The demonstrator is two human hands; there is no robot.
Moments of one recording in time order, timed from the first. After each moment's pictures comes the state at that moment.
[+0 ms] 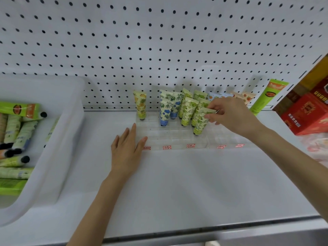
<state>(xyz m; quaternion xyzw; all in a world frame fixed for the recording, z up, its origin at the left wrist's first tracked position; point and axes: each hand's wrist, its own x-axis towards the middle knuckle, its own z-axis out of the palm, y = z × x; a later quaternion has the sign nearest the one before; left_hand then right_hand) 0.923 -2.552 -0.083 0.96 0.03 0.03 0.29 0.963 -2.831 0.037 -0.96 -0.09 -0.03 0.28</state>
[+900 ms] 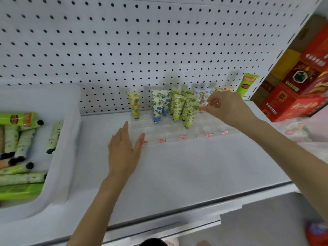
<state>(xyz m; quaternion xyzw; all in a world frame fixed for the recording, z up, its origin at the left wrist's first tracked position) 0.892 -2.547 -0.053 0.94 0.01 0.07 0.33 0.921 -2.825 0.066 -0.98 0.02 -0.09 0.19</state>
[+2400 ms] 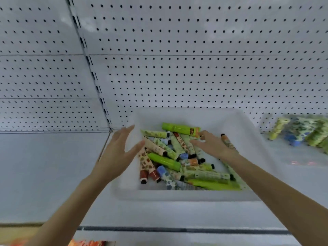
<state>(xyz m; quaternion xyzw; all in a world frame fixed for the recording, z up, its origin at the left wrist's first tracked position) 0.833 -2.042 0.057 0.94 0.01 0.08 0.34 0.921 -2.319 0.034 -0.94 -0.01 0.13 0.32</state>
